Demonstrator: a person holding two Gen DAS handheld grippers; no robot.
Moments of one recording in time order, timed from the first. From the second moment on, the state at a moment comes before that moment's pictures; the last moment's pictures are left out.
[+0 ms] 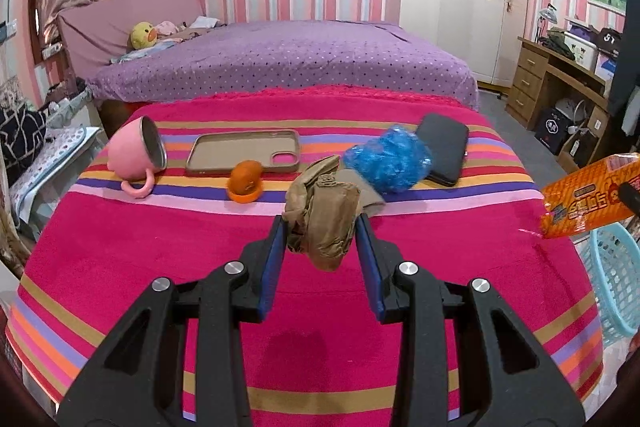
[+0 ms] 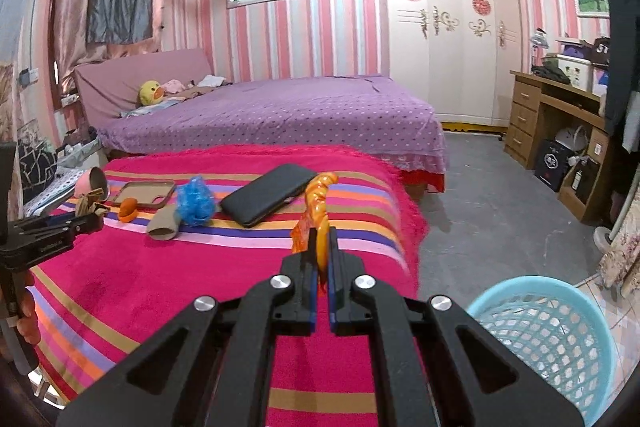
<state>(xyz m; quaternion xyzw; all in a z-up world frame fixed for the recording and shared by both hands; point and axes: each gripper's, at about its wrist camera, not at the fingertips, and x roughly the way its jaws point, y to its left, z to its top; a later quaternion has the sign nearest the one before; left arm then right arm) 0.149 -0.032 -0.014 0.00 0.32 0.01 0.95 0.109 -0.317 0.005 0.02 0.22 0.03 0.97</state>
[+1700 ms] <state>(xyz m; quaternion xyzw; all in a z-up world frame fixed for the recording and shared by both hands) 0.105 -0.410 -0.060 0.10 0.33 -0.22 0.91 0.023 -0.569 -0.052 0.07 0.27 -0.15 0.95</state>
